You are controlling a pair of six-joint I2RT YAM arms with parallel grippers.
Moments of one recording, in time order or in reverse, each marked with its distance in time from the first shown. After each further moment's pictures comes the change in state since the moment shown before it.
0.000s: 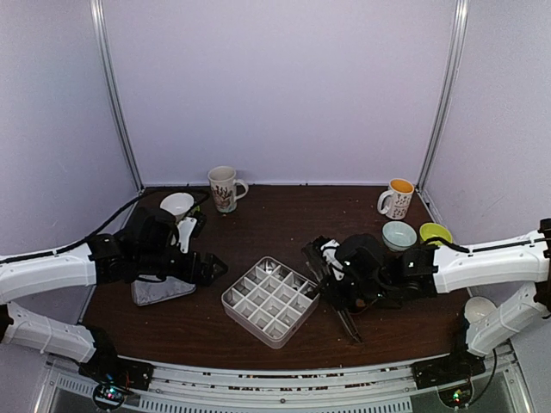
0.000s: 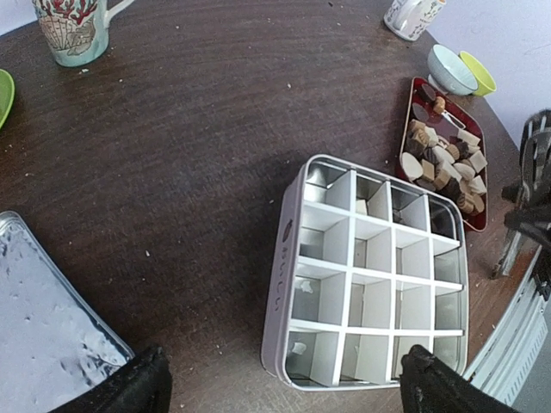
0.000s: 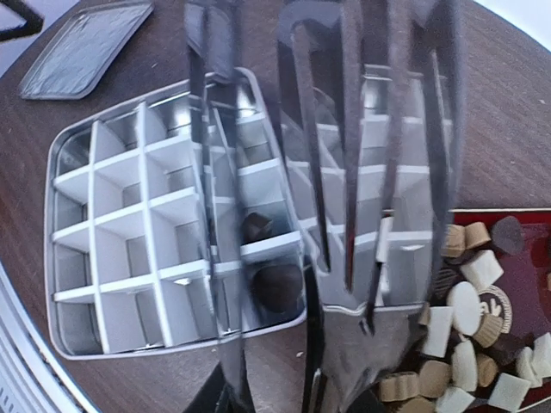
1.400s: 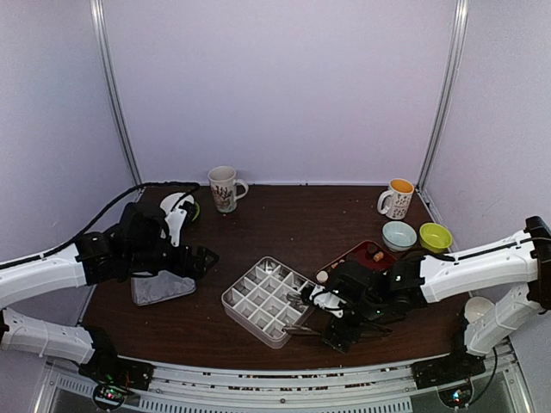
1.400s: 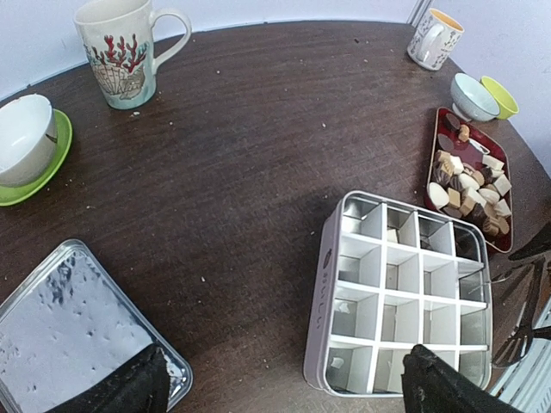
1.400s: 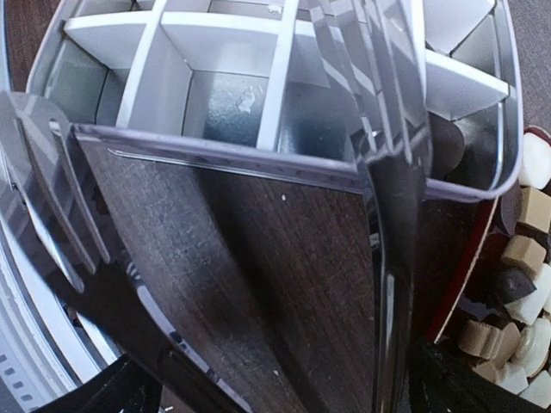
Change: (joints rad) left arm 0.000 -0.076 0.020 -0.042 -0.143 0.068; right arm 0.072 0.048 -0.028 -0.211 -0.178 -0.280
